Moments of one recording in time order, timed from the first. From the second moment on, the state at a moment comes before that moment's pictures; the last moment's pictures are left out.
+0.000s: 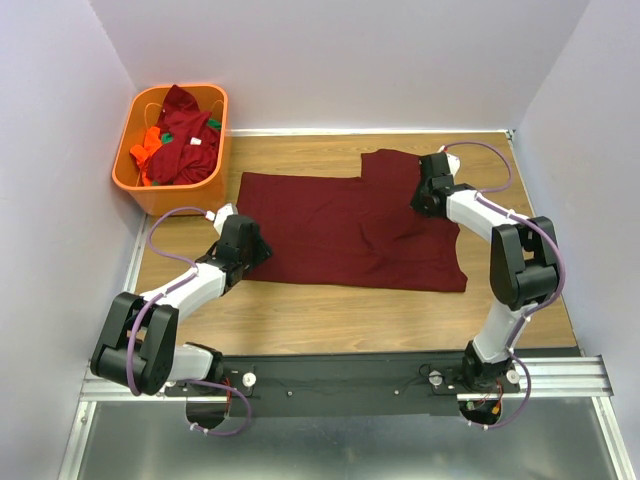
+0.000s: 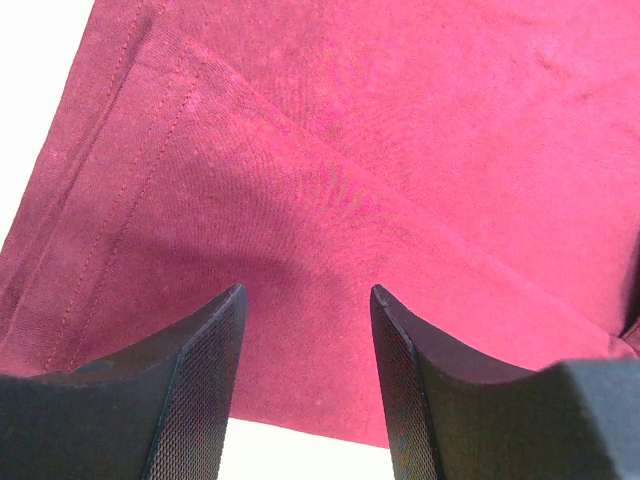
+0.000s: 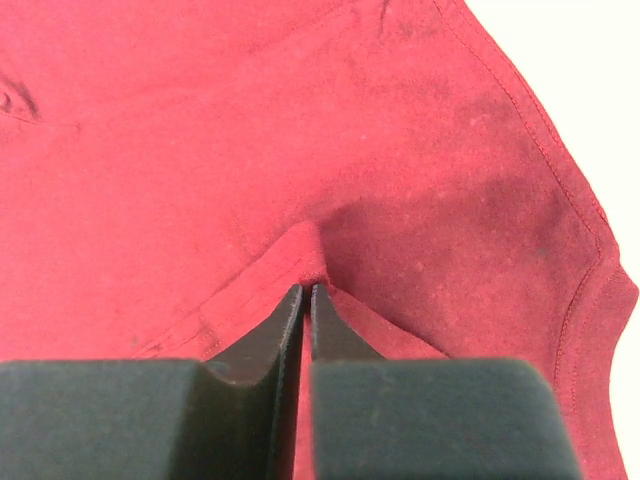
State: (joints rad) left arm -0.32 1.31 0.55 0.01 -0.16 -0.80; right arm 0.24 1.82 1.21 -0.25 0.25 0.54
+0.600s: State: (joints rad) left arm -0.32 1.40 0.78 0.00 -0.15 -0.81; right arm 0.27 1.73 1.16 -0.22 0.17 0.59
